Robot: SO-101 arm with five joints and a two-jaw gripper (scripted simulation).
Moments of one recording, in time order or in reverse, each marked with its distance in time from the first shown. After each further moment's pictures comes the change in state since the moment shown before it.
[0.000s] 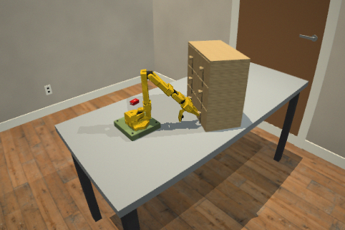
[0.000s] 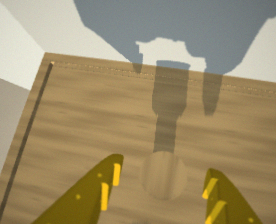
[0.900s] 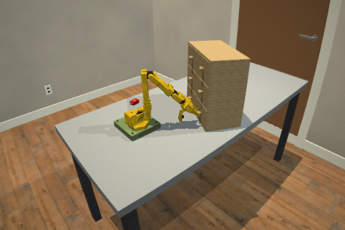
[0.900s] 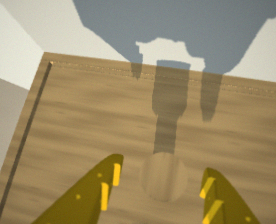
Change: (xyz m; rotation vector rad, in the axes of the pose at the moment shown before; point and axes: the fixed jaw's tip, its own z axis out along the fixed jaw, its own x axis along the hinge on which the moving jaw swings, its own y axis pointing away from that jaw) arm 0.000 0.000 0.001 0.000 0.002 0.000
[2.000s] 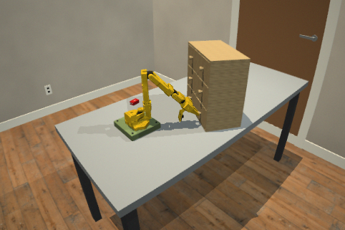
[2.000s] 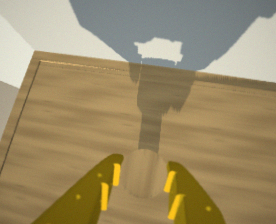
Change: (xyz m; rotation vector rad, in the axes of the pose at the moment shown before) arm 0.000 -0.005 0.000 0.017 -0.001 -0.008
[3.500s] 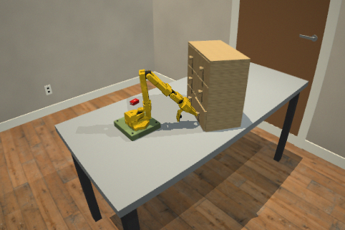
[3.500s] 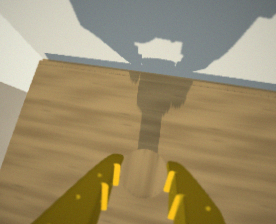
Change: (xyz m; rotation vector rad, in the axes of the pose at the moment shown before) arm -0.006 0.000 -0.006 -0.003 -0.001 0.001
